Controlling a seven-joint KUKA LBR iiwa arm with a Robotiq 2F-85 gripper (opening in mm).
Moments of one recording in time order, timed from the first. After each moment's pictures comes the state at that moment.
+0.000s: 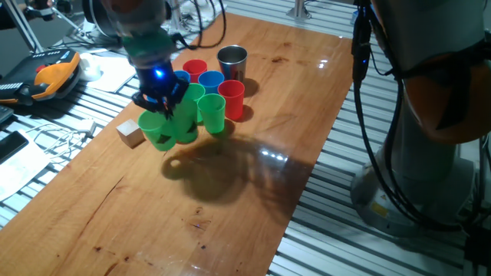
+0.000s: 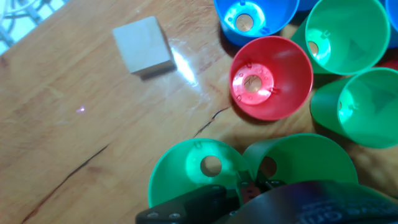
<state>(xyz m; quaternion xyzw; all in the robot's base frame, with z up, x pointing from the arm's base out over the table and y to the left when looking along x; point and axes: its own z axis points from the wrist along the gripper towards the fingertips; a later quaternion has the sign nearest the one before) 0.542 0.121 0.175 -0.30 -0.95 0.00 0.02</state>
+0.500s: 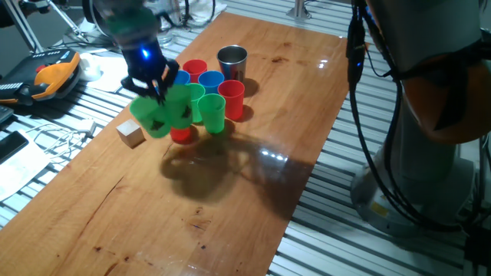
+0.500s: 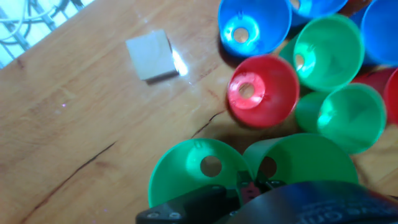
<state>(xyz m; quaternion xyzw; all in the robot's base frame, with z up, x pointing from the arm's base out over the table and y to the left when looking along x) 0.565 0.103 0.222 -0.27 -0.96 0.02 0.05</state>
